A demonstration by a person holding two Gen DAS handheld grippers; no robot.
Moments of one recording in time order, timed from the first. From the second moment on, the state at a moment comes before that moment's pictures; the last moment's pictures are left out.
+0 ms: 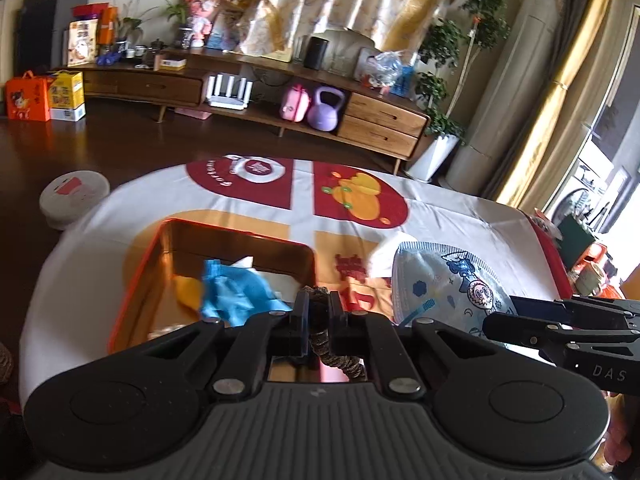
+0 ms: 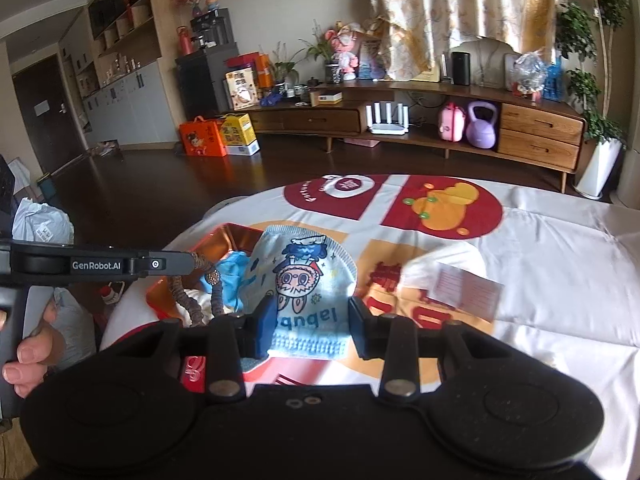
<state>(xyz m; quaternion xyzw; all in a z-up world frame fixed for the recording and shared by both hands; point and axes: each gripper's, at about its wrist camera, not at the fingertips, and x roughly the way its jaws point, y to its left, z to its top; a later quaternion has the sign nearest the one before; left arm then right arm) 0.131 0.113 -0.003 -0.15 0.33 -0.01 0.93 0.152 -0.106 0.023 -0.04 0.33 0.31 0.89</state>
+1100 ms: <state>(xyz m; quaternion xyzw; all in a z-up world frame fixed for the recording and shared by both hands) 0.174 0.208 -0.051 -0.17 0.35 0.07 0.92 0.217 0.020 -0.031 -0.10 0.38 0.33 0.86</state>
